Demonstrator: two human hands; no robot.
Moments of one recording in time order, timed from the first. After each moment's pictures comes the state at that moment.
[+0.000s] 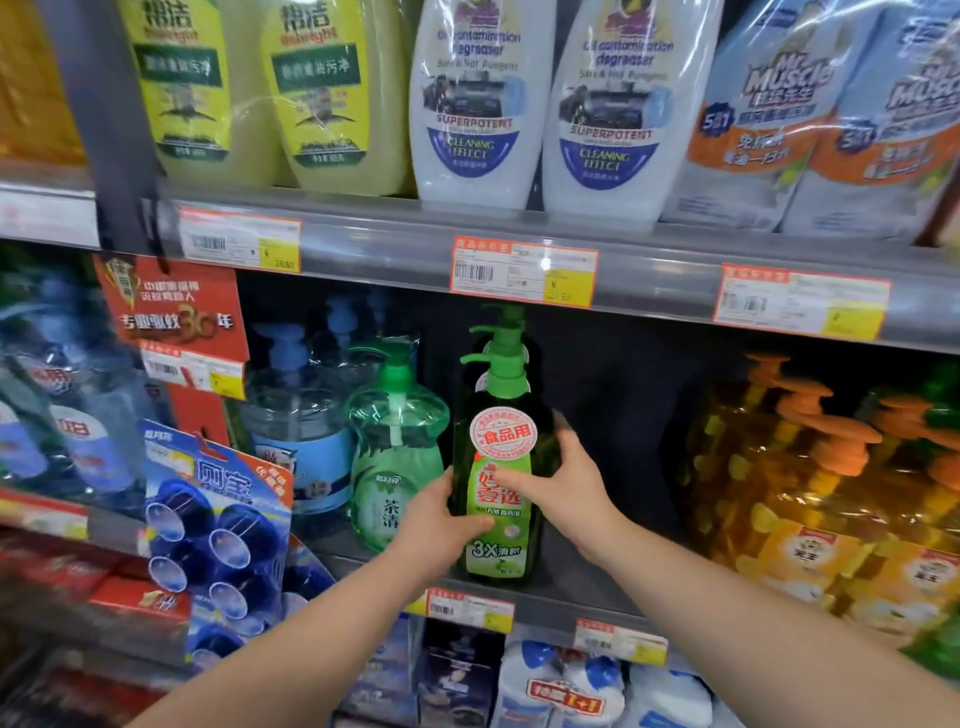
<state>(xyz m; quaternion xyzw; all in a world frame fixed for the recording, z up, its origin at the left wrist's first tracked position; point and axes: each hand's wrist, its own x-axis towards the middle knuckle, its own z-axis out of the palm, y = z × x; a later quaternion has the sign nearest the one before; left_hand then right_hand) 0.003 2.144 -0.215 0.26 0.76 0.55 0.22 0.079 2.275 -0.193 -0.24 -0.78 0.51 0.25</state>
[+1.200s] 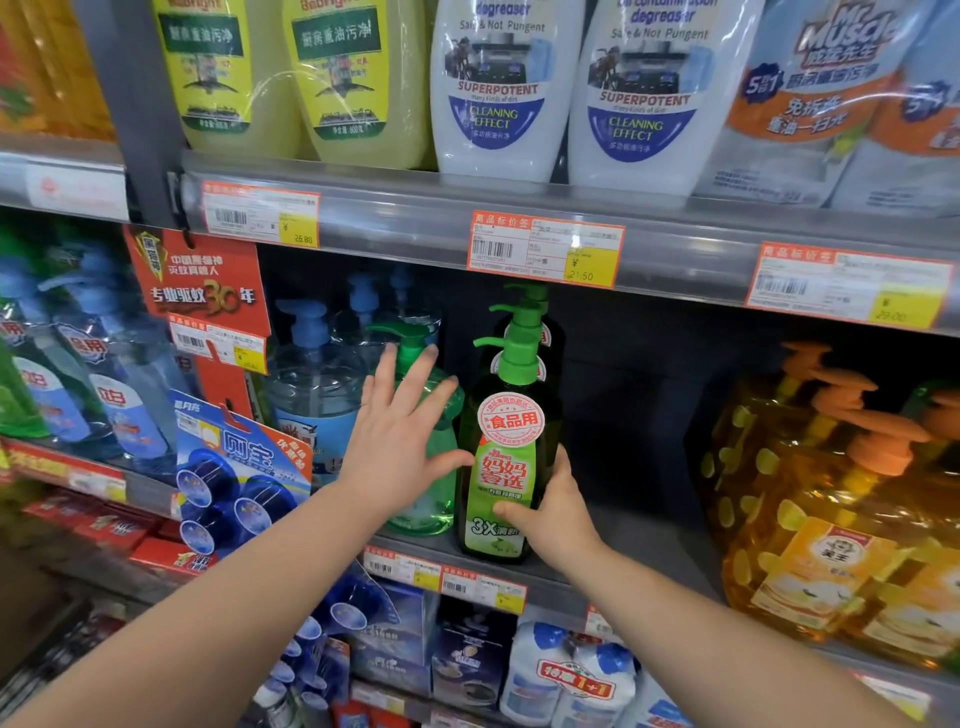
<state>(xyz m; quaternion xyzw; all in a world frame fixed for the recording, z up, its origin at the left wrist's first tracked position) -0.059 2.119 -0.196 0.46 0.81 0.18 -0.30 0.064 2.265 -0.250 -0.28 -0.81 0.49 0.17</state>
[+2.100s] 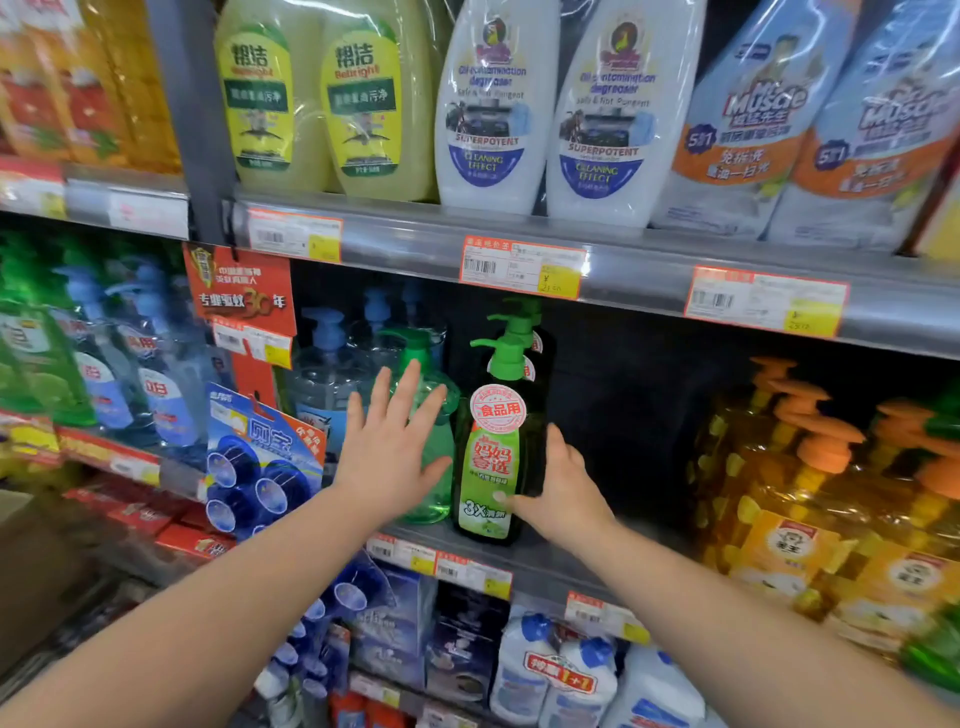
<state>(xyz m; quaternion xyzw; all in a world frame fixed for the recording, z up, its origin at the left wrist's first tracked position) -0.013 2.098 -0.181 0.38 0.89 0.07 -0.22 0.104 2.258 -0.192 -0.27 -0.91 0.31 0.10</state>
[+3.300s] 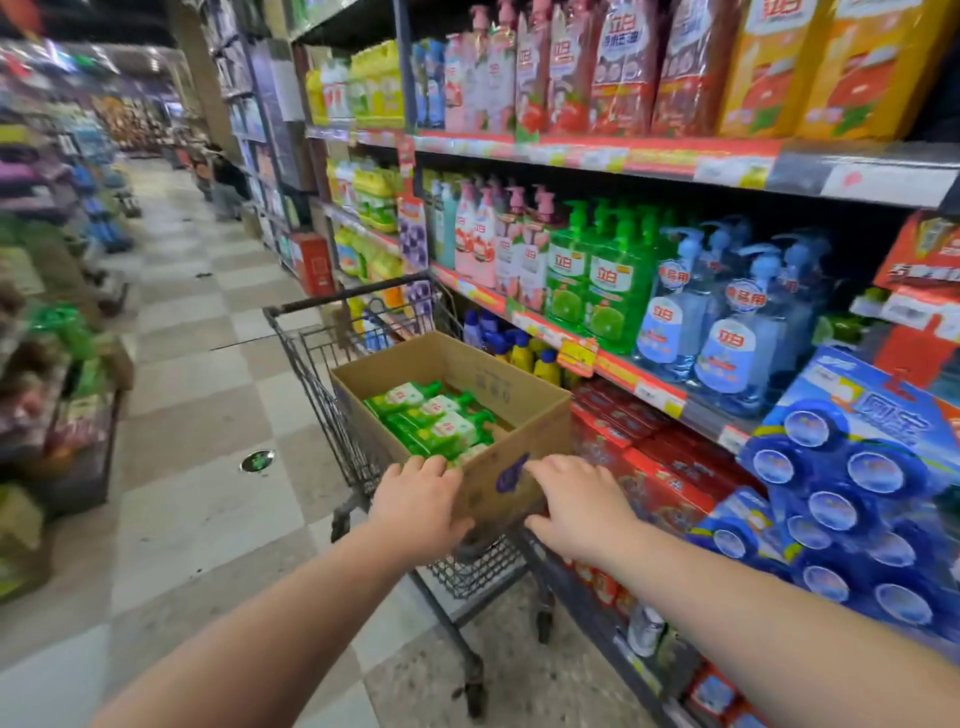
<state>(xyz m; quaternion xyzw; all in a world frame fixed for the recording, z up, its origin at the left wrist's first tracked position) 0.022 1.532 -0.231 0.08 1.00 -0.04 0.00 0.006 1.720 -0.217 0.19 -0.98 0.06 -0.06</state>
